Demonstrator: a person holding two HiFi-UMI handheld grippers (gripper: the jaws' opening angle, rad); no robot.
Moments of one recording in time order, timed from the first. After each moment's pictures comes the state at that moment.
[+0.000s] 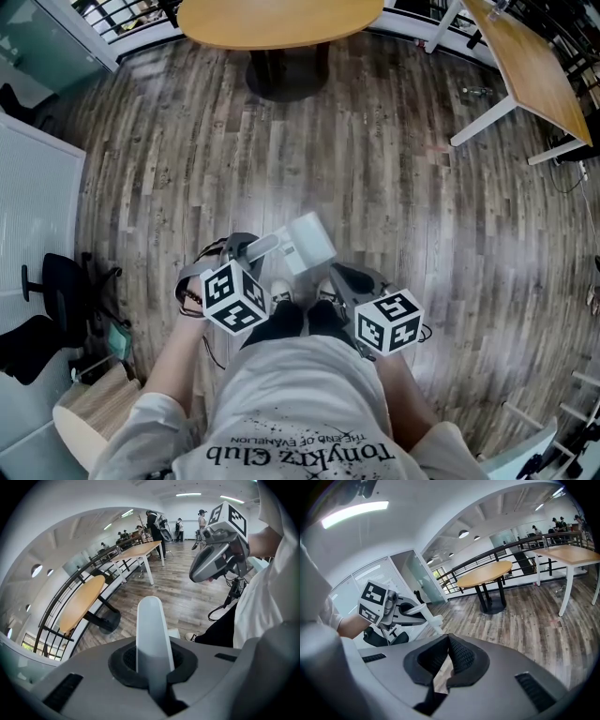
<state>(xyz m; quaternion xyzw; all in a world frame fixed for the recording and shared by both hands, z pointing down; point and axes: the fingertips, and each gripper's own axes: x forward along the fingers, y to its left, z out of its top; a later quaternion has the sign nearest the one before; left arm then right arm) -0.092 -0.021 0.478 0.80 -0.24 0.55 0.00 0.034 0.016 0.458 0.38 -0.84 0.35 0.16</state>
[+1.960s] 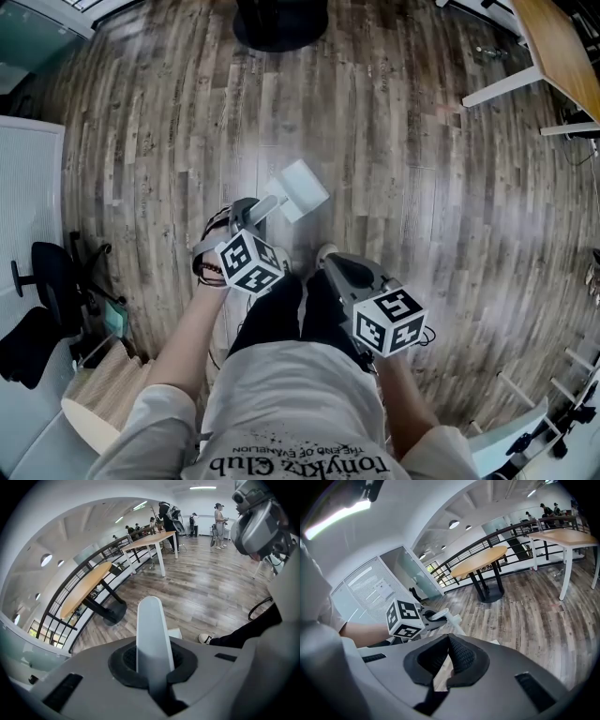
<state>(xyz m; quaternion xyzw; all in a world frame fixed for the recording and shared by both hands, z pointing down) -0.100 -0.102 0.627 0.77 -0.31 0.56 0.03 0.019 -0.018 0.528 0.38 -0.81 0.41 0.18</state>
